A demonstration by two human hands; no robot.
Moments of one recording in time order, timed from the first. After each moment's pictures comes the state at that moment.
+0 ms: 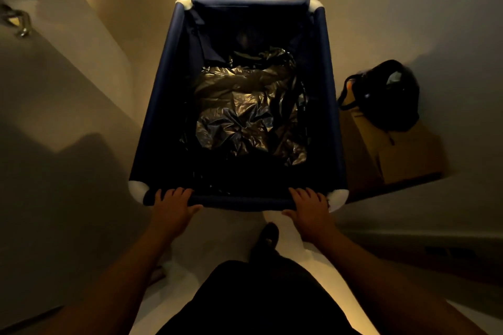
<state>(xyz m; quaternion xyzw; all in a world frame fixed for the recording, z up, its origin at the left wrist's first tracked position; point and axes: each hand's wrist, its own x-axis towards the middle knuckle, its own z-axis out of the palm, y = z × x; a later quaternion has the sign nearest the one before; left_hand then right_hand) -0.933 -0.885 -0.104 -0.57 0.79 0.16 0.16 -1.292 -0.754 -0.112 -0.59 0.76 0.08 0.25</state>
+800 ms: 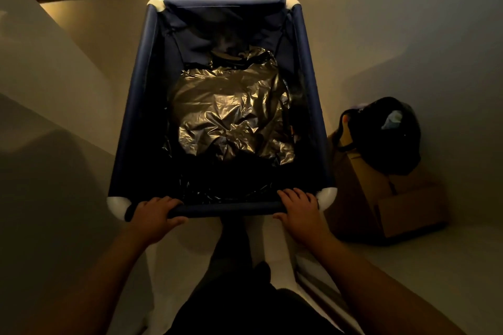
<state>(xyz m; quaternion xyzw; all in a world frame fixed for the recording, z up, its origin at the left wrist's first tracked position) -0.991 -1.086 -0.123 -0.52 0.81 0.20 0.19 -1.380 -0.943 -0.118 -0.63 0.74 0.07 0.22</state>
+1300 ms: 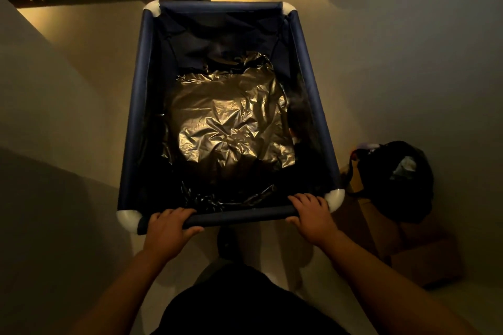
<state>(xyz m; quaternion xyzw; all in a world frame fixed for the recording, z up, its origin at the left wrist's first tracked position) -1.045 -1.224 -0.124 -0.54 0.81 0.20 0.09 -1.439 -1.122 -0.106 -0.63 0.73 0.12 0.23</state>
